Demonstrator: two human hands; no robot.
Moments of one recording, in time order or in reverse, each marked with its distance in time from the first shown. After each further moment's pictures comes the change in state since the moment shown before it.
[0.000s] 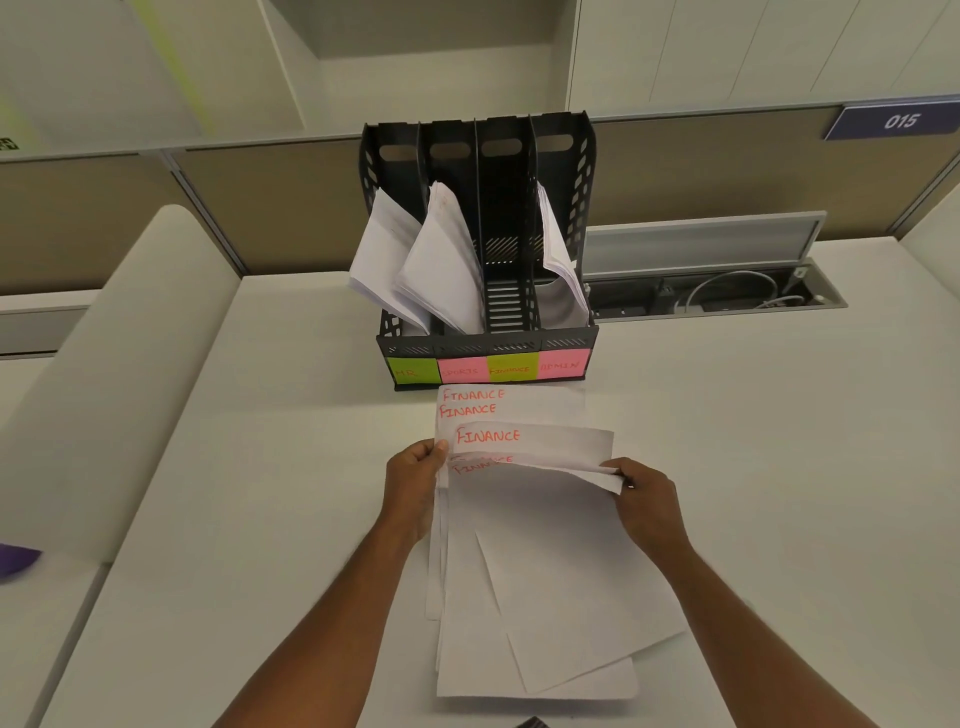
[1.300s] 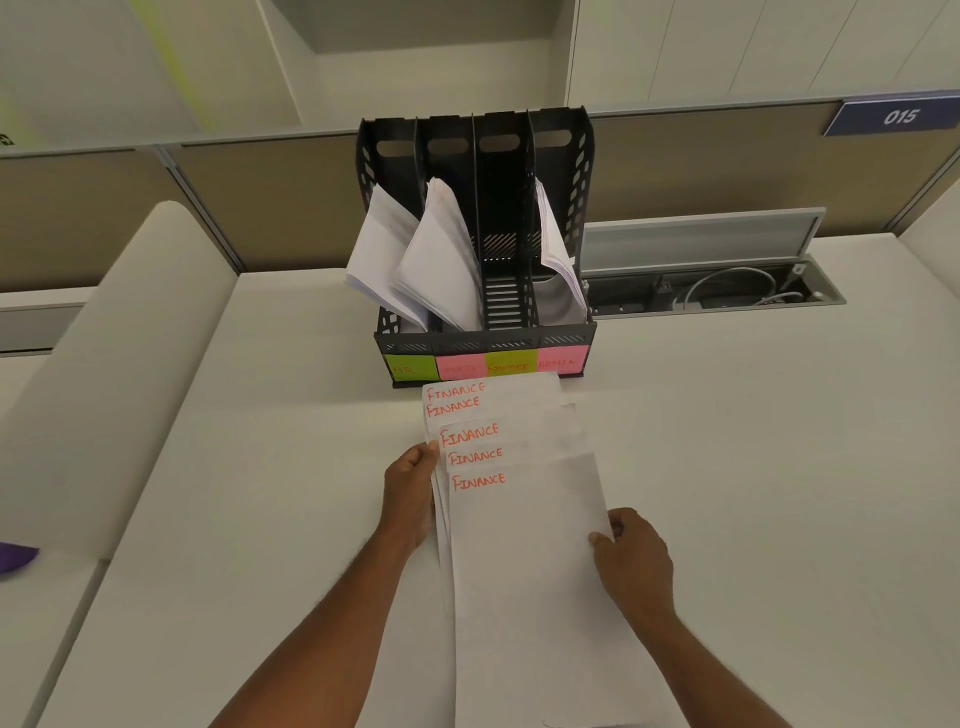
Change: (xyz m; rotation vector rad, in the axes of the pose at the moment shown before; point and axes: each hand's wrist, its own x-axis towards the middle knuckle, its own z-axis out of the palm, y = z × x) left_hand -0.002 -0.016 -0.009 -0.139 -0.074 -0.048; right_hand -0.064 0.005 0.021 -0.169 -0.014 0.301
